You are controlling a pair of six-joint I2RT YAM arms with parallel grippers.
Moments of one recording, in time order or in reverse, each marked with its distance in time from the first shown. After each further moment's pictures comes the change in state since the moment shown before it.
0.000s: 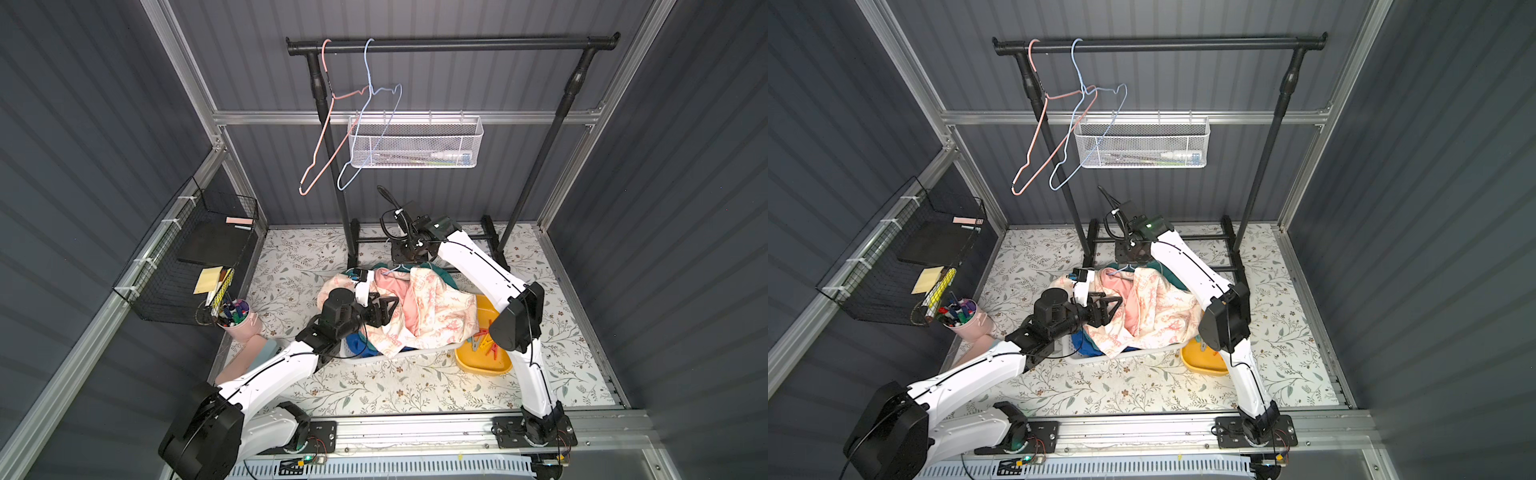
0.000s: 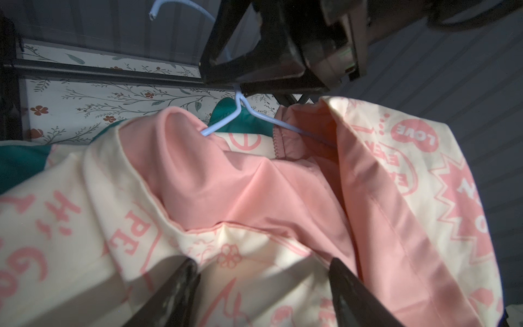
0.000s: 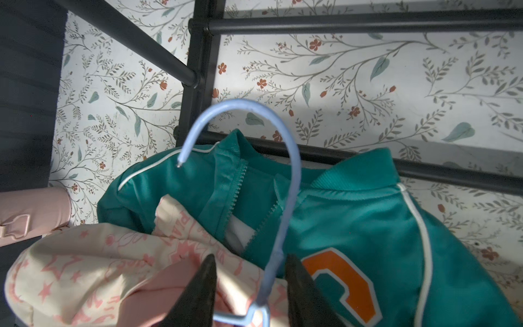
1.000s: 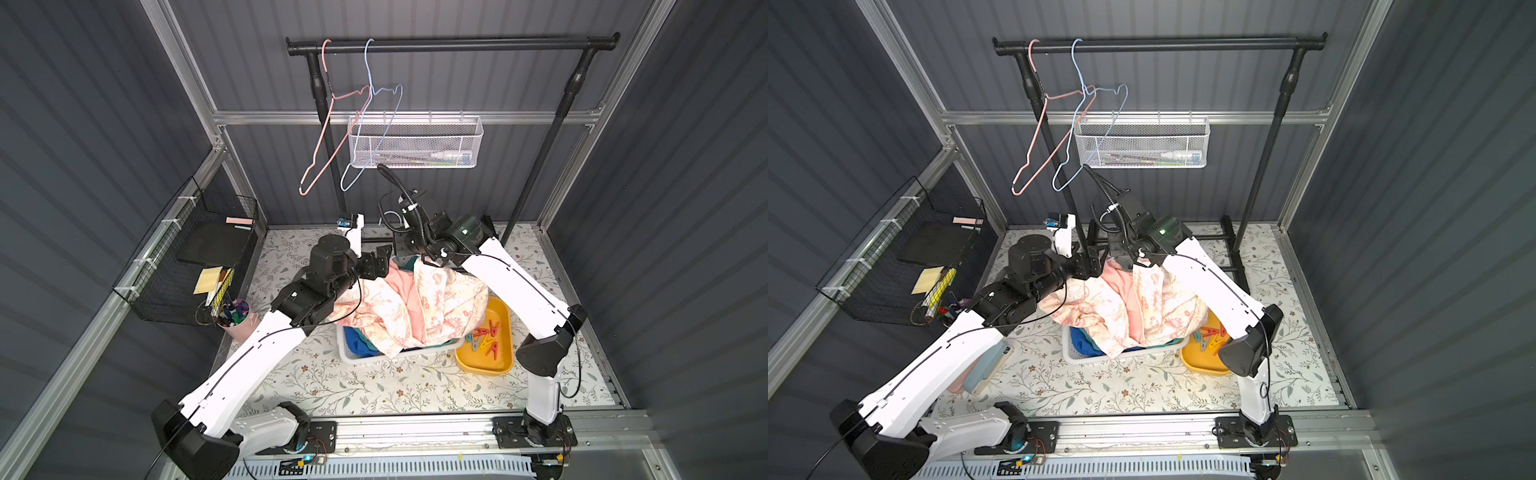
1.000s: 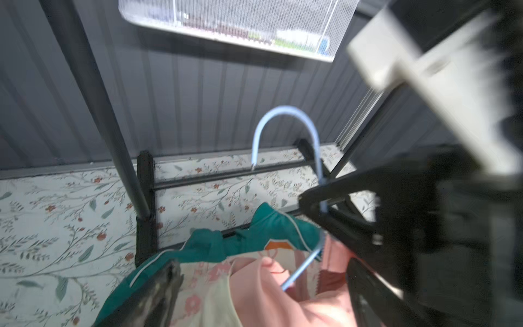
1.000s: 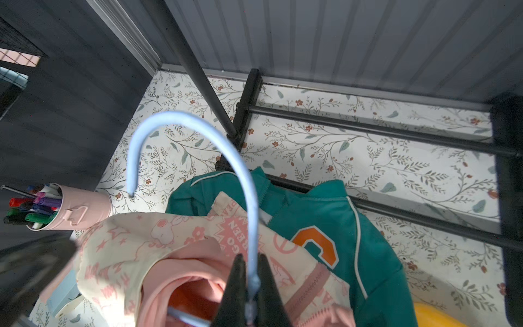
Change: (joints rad) left arm -0.011 0.064 0.681 -0.657 -0.317 0.135; right arm 0.141 -0.296 -0.055 0.055 0.245 -0.110
